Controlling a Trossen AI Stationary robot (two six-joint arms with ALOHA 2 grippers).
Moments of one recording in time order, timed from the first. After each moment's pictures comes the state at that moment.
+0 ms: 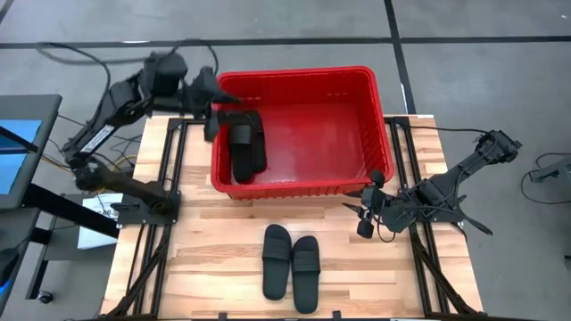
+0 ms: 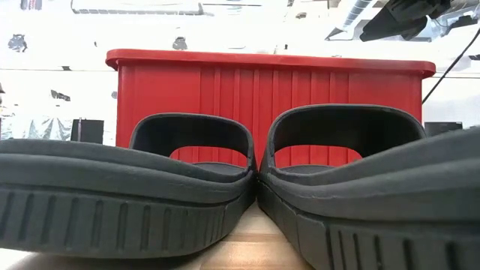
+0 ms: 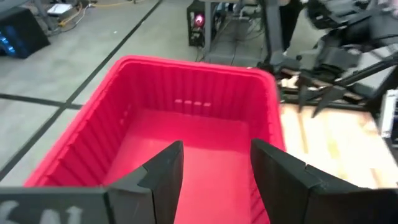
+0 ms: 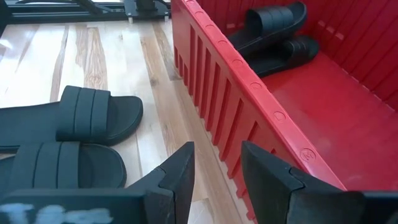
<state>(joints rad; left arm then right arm) 0.49 1.30 1.84 -0.94 0.26 0.14 0.58 1.01 0.78 -0.54 0.76 0.44</state>
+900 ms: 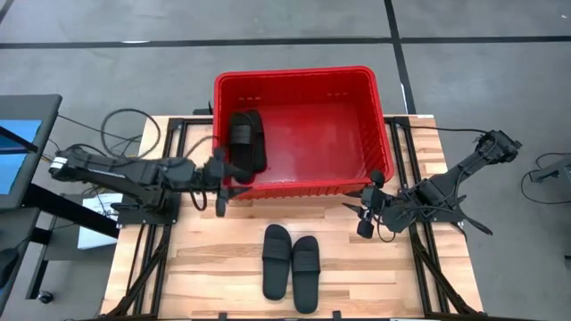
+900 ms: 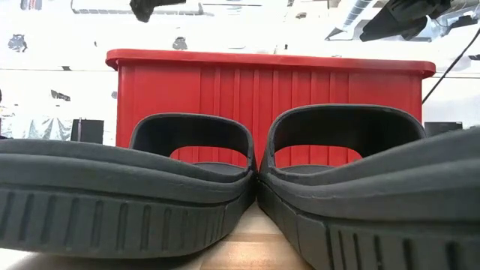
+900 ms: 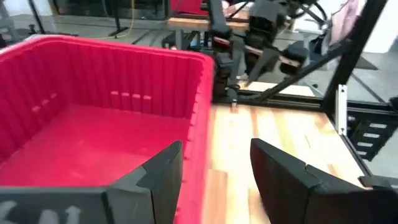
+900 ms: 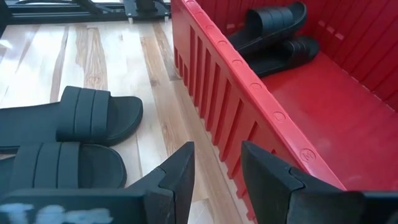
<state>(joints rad) -0.15 0.91 0.80 -0.09 -0.26 -0.12 0.58 1.01 0.78 -0.54 0.76 0.44</state>
